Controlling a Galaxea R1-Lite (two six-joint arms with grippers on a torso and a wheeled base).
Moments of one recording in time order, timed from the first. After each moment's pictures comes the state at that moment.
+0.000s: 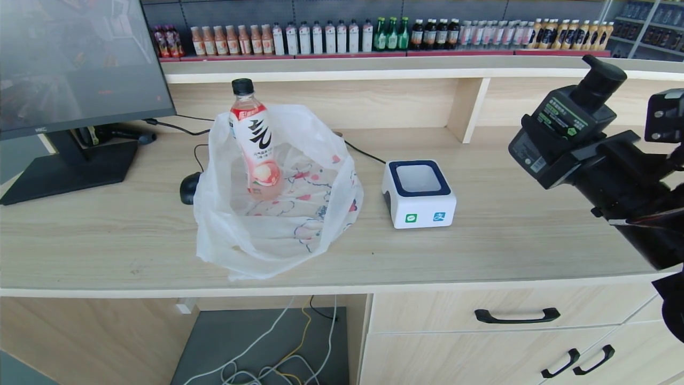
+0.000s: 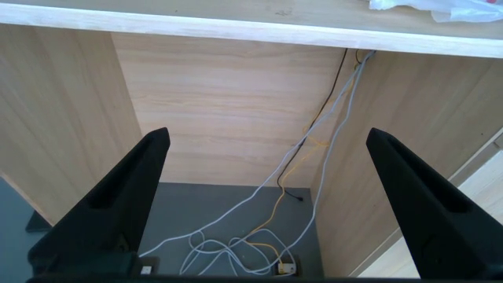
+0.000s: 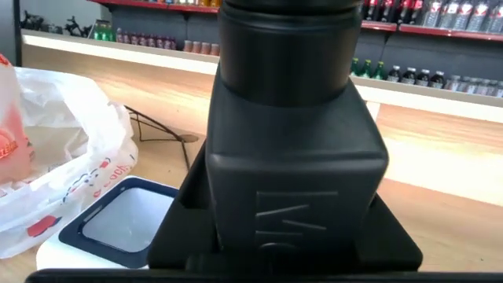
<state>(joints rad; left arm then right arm) 0.00 0.00 0.00 0.00 0.00 0.00 0.20 1.65 -0.60 -1.53 0.17 -0.11</state>
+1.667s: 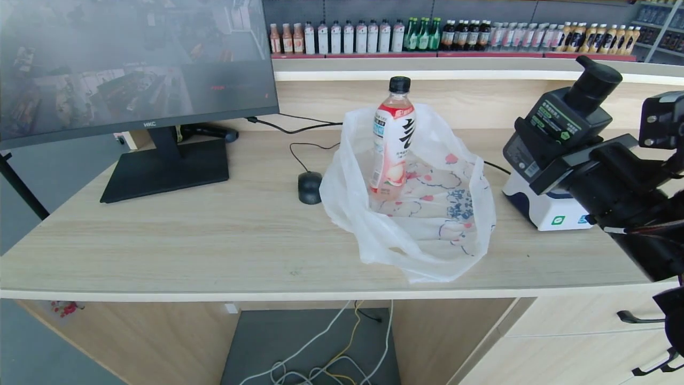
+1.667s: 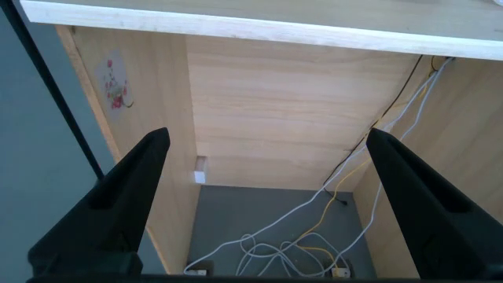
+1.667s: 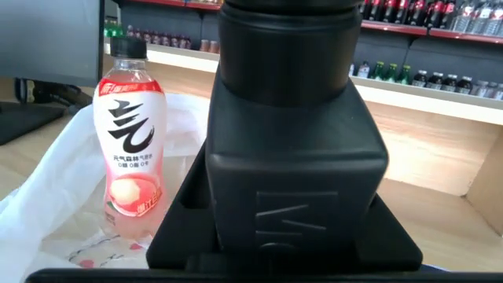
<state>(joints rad) 0.00 0.00 0.00 0.00 0.00 0.00 0.29 1.63 -0.57 -1.54 0.08 -0.17</state>
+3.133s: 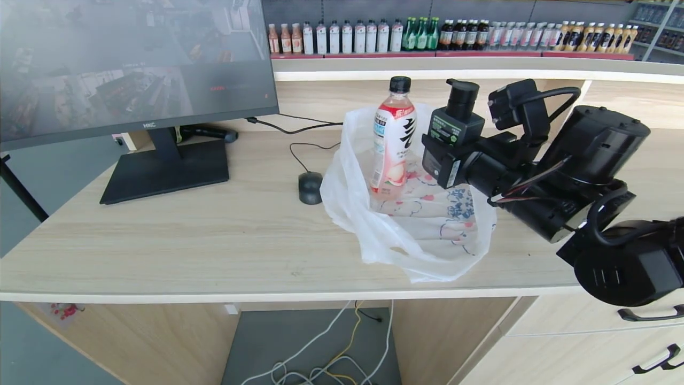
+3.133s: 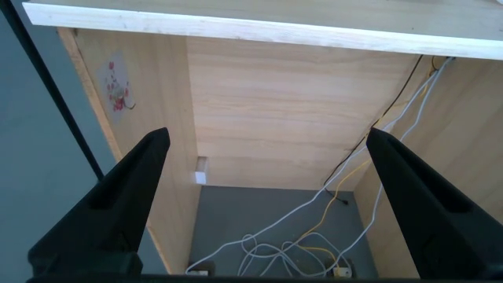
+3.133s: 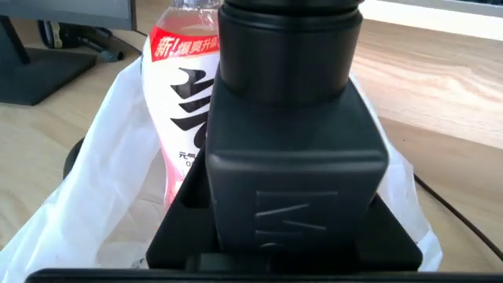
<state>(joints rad) 0.00 0.00 0.00 0.00 0.00 0.00 0.48 1.80 -0.95 -1.06 -0.04 -0.17</state>
